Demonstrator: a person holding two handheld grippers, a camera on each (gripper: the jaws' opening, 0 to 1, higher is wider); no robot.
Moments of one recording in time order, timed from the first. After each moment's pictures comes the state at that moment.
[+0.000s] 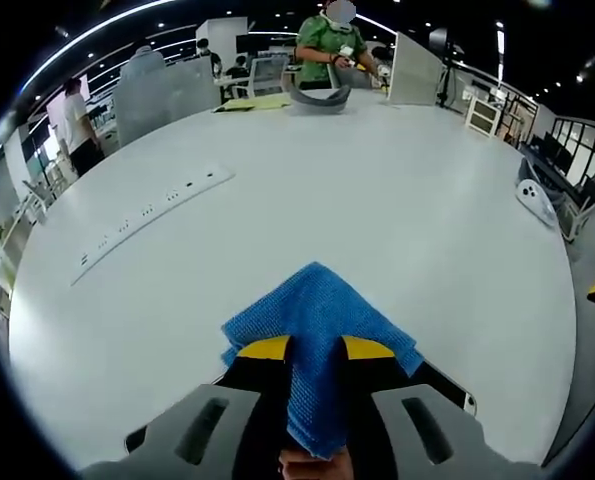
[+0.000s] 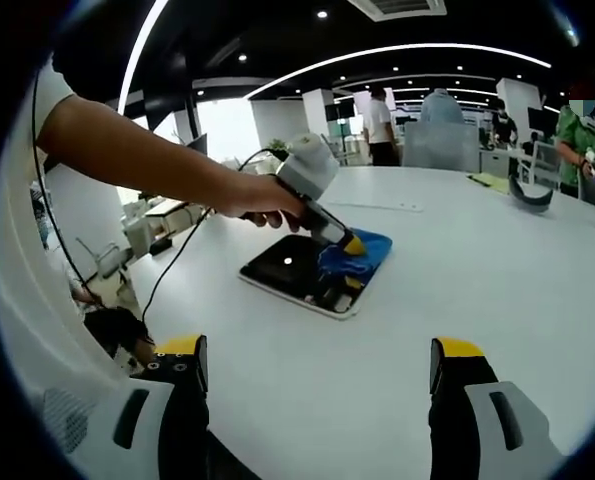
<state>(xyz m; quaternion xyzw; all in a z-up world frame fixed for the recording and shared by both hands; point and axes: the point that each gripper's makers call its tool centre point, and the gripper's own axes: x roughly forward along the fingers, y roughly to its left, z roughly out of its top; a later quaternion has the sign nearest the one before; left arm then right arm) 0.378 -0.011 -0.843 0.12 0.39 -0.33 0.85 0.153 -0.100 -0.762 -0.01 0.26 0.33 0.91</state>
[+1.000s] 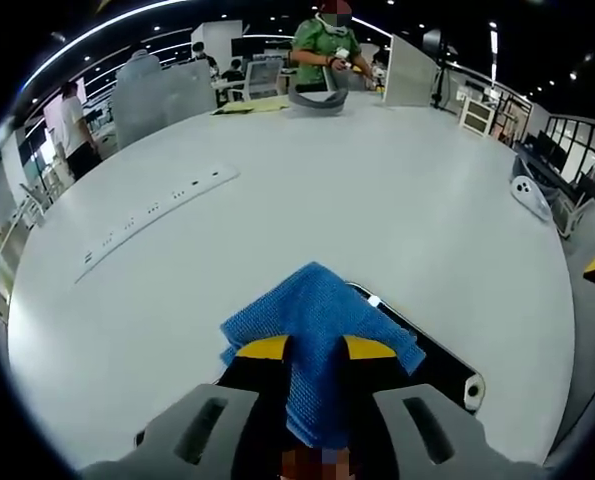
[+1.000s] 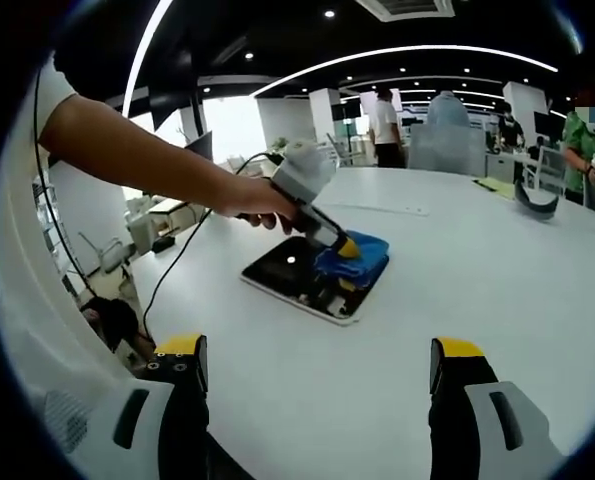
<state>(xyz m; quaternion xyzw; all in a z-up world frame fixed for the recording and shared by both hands) 0.376 0.008 -0.842 0.12 0.39 -0.34 0.85 0.158 -0.095 -0.759 -0.02 0.26 0.34 0.90</state>
